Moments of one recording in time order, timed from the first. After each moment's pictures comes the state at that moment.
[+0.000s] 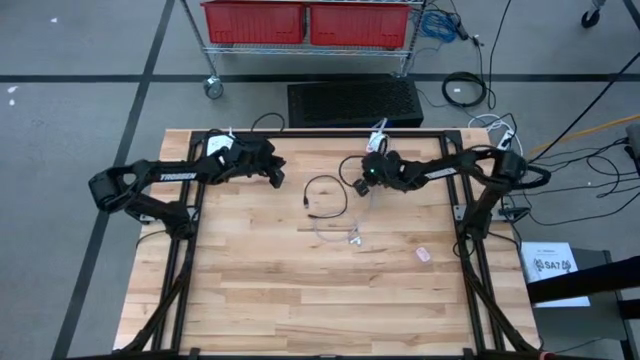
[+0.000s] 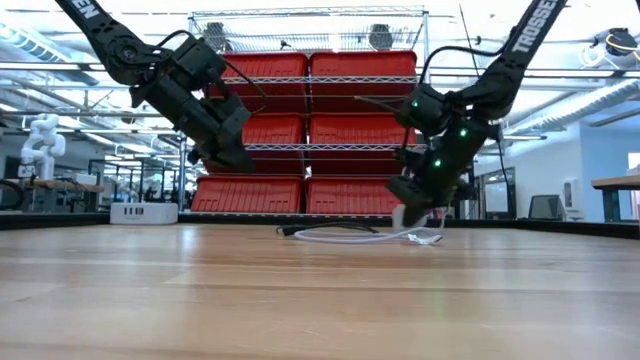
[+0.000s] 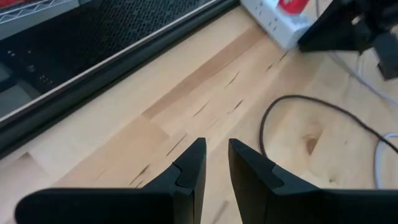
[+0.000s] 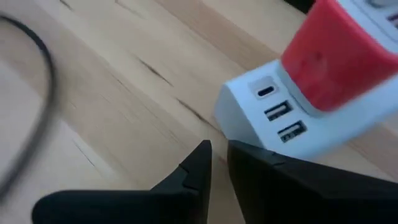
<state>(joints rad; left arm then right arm) 0.60 1.32 0.58 0.17 0.05 -0.15 -0.45 1.72 0.71 0.12 0.35 0.30</state>
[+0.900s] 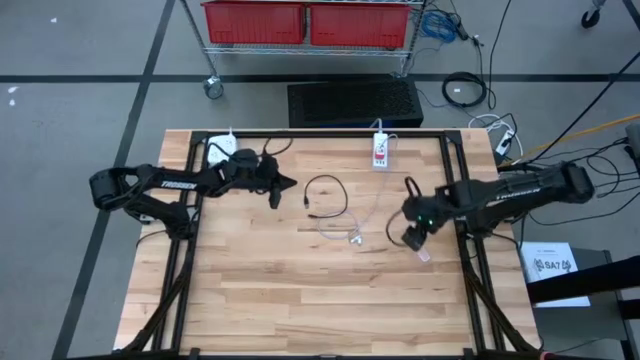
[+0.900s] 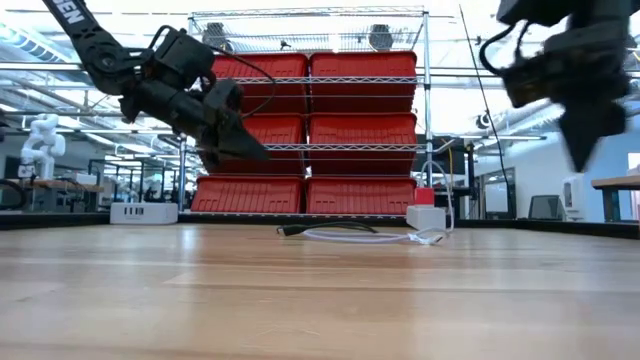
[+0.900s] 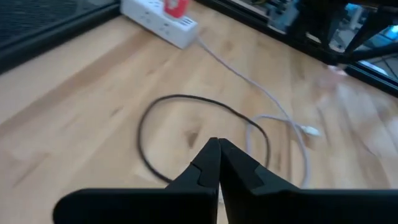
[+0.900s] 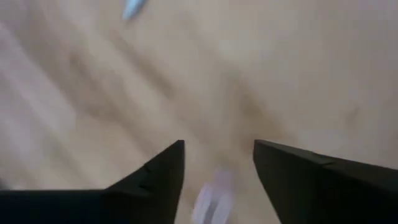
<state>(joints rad) 0.48 1.32 0.45 0.46 0.32 -0.20 0.07 1.03 0.71 -0.94 -0.10 0.87</state>
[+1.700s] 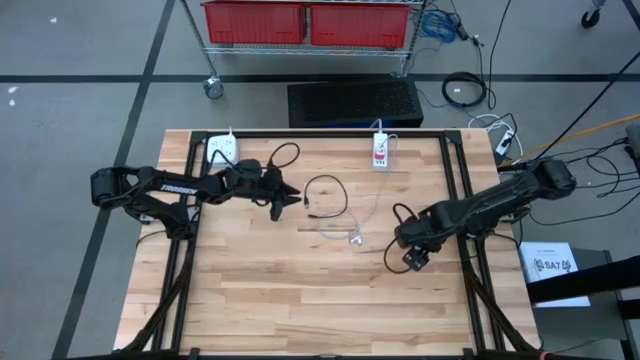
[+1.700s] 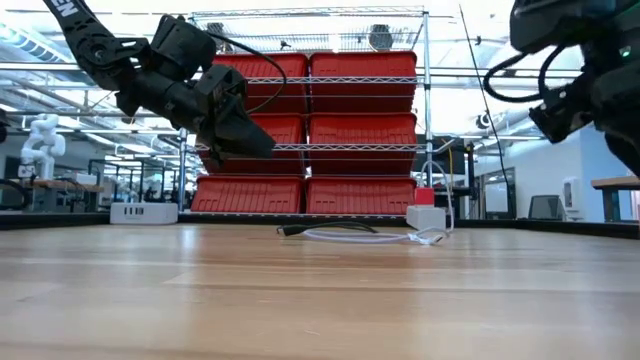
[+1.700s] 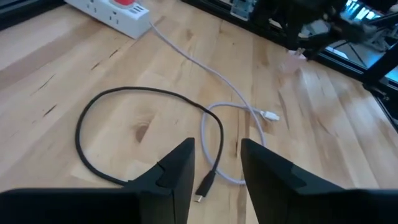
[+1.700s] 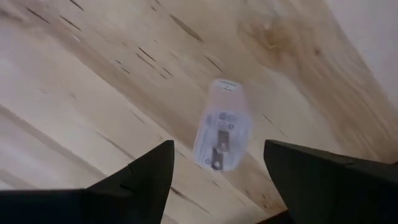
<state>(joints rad) 0.34 1.32 0.45 0.47 0.30 -0.23 0.28 1.26 0.71 -0.99 -0.22 1.08</state>
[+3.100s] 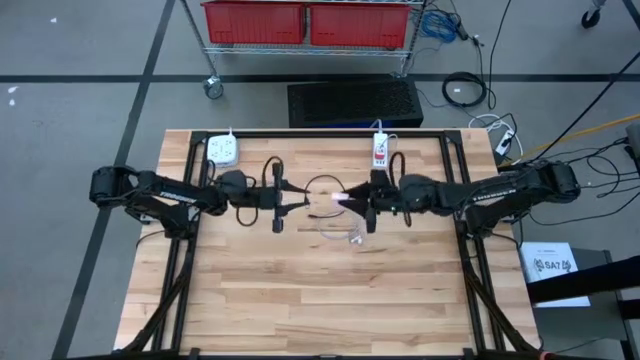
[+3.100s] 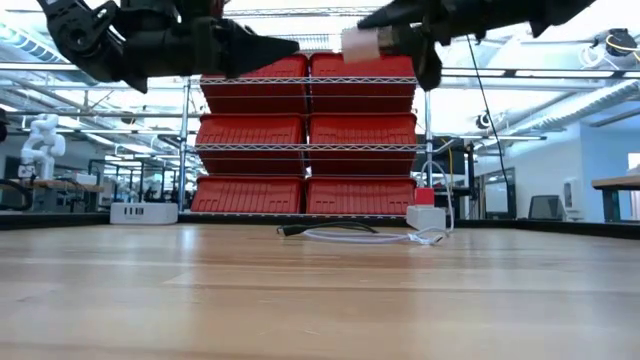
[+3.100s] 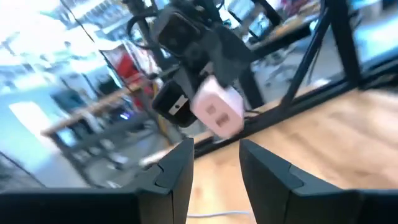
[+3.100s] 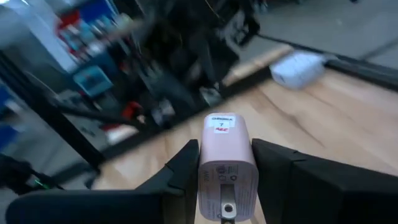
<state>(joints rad) 0.16 1.32 0.45 0.98 0.23 0.45 0.03 1.24 0.71 0.37 0.14 0.48</state>
